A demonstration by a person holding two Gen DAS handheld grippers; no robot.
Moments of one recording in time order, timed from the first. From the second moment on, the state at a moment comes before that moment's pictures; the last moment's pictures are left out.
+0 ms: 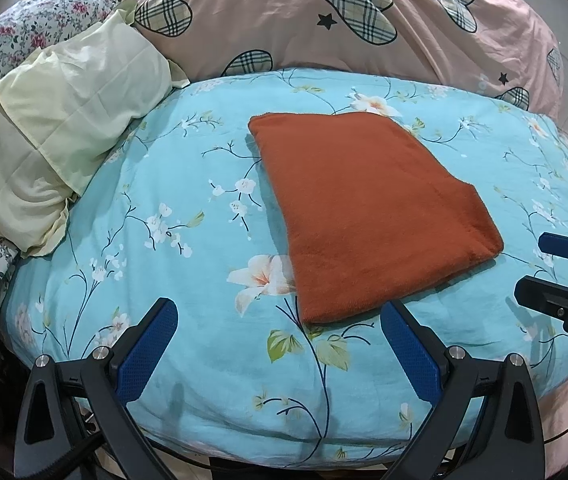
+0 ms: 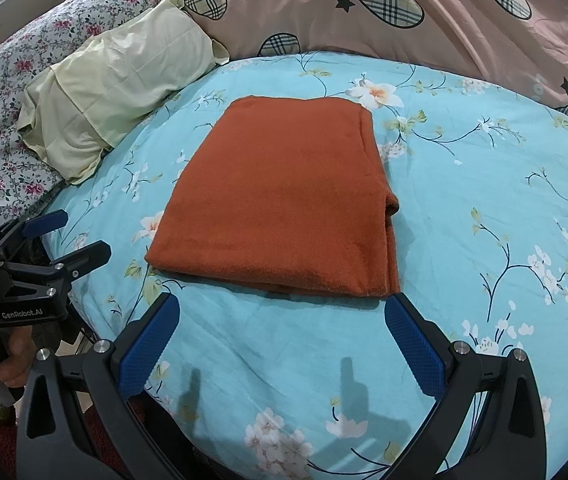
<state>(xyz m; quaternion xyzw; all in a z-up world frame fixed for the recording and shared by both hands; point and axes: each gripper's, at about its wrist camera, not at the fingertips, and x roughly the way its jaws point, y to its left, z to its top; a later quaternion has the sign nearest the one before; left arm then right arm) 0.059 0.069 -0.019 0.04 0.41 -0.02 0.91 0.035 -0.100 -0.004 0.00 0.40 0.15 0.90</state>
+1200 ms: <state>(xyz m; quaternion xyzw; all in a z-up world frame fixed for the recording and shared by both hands) 0.070 0.061 -0.012 0.05 0.40 -0.02 0.91 0.051 -0.106 0.010 -0.01 0.40 0.15 0.91</state>
